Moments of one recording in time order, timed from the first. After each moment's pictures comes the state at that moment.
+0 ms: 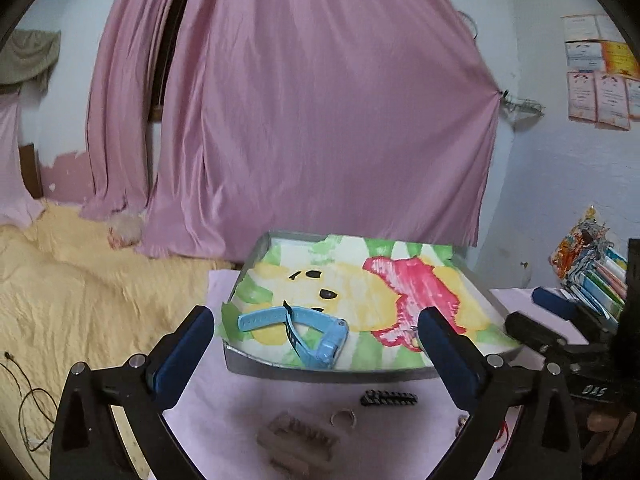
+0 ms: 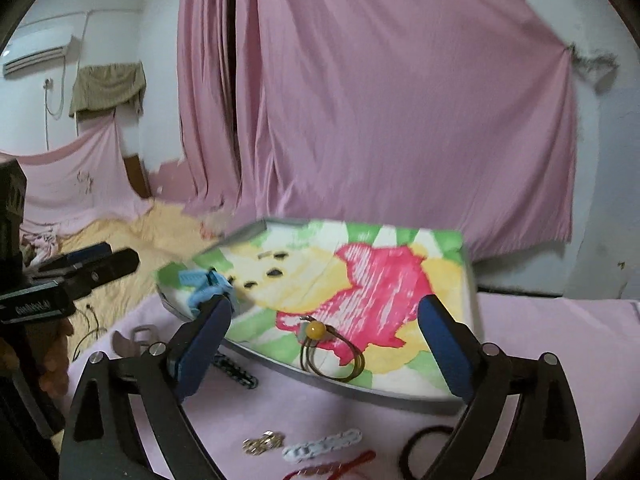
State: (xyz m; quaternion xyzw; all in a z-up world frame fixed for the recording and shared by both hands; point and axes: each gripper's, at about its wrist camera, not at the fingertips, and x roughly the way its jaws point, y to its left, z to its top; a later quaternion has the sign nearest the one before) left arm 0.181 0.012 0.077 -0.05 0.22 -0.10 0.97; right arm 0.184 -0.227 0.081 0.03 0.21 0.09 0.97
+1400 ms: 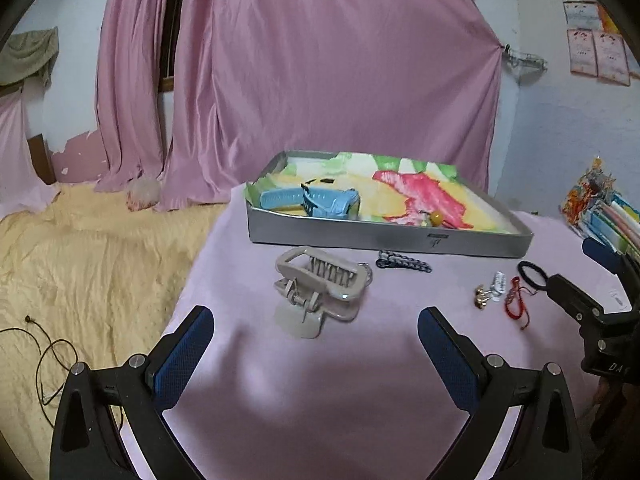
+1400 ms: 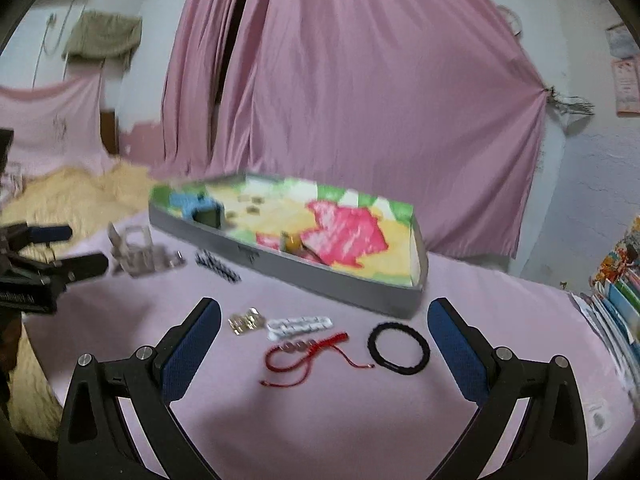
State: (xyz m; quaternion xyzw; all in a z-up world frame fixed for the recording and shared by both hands) left arm 0.123 0.020 0.015 -0.01 0.30 -0.07 0.95; right arm 0.101 -0.215 0.051 -0.08 0.24 0.01 0.97
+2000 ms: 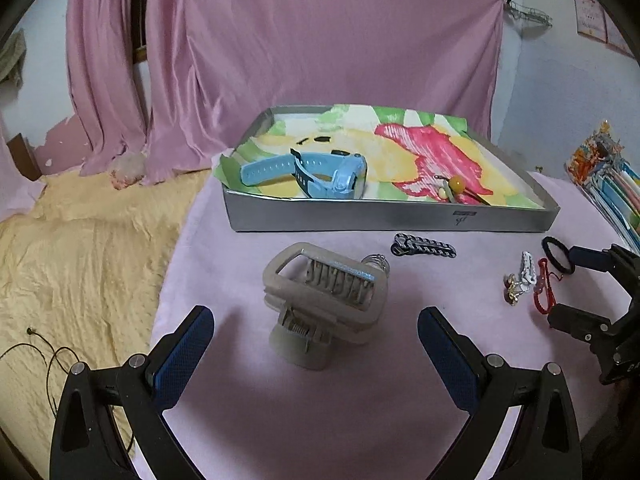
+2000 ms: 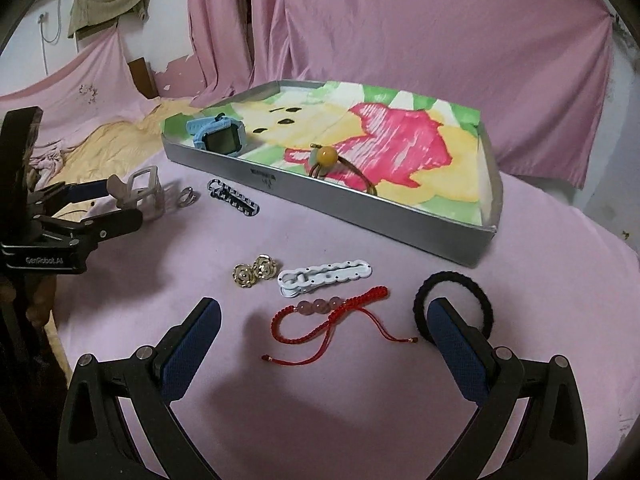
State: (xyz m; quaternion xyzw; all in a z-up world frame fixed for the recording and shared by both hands) left arm 0.177 0.010 0.008 0.03 0.39 -0.09 0.91; right arm 0.151 -0.228 0.024 -0.02 0.42 0.13 0.90
